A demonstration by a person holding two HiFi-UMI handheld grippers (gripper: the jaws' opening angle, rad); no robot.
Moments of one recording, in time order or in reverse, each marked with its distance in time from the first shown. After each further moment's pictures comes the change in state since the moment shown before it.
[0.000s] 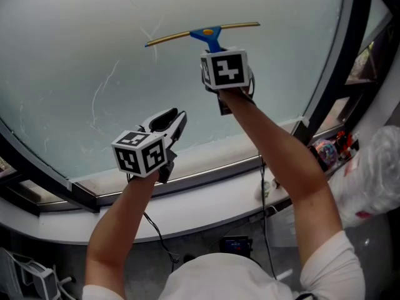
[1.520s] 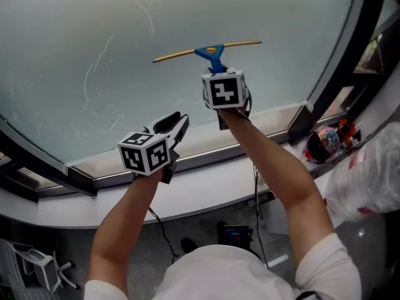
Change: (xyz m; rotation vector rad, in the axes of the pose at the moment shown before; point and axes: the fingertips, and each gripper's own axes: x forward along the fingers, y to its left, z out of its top) left arm 0.005 0.010 -0.092 -0.124 0.110 0.021; right arm 0.018 0.022 -0.139 0.041 0.157 0.016
